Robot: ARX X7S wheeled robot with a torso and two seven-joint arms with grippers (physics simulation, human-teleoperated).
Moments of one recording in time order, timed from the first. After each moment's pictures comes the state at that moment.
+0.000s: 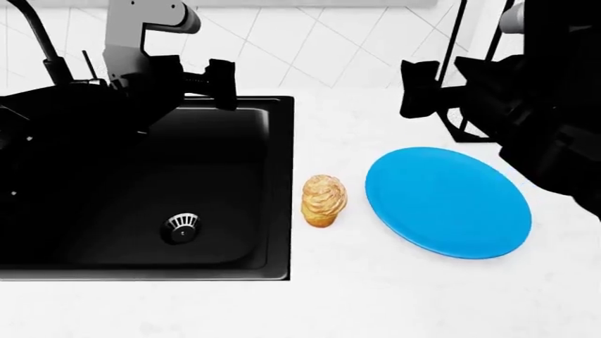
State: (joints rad) left arm -1.48 -0.63 1.12 -0.34 -1.38 -0.42 -0.26; right arm 1.14 0.66 -0.38 -0.04 1.16 0.87 0.28
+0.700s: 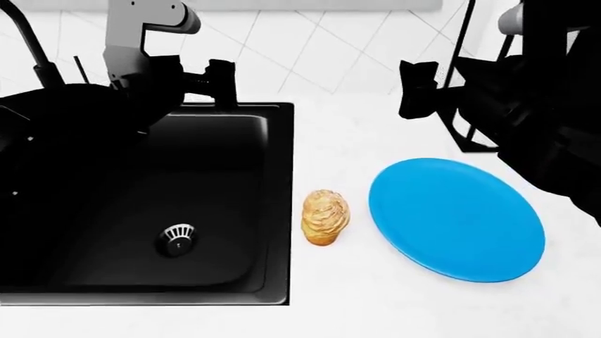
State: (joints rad) left arm -1.48 -0.63 1.11 -0.34 -1.38 -0.42 -0.25; right arm 1.14 0.66 -0.38 -0.04 1.15 0.85 0.27
